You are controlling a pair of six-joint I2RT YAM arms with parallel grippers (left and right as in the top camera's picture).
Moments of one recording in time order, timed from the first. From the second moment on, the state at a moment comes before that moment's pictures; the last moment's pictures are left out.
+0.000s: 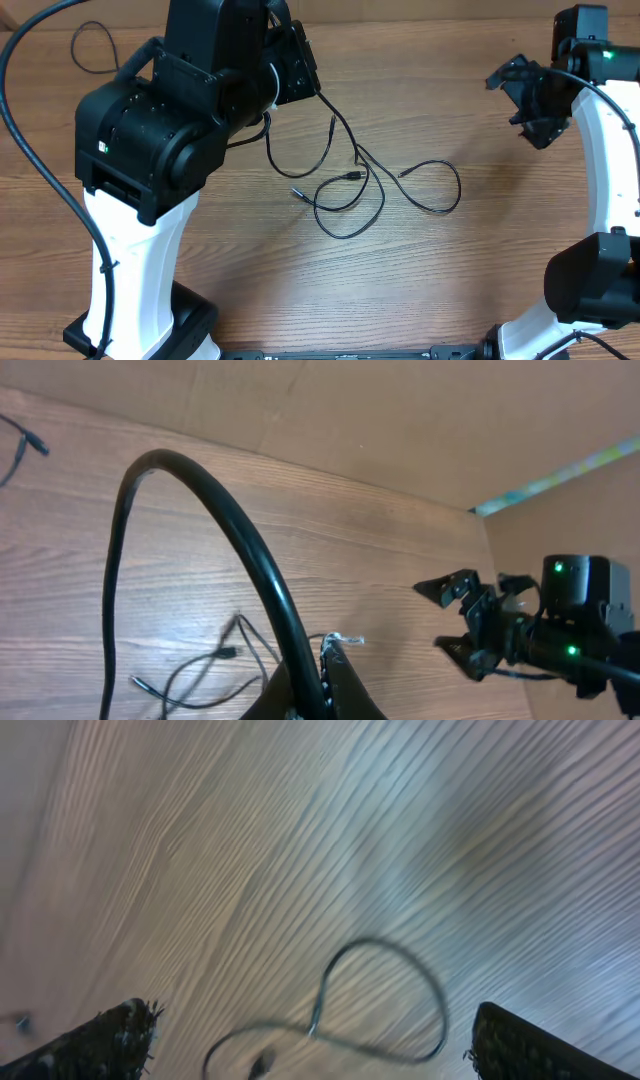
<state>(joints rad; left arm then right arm) -0.54 1.81 2.72 -1.51 -0.06 -0.71 -0.13 1.82 1.79 -1.22 -0.17 0.77</state>
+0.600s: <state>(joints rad) -0.54 1.84 2.72 -1.41 0.05 -0.97 0.14 1.82 1.79 -1.18 -0.61 0.36</state>
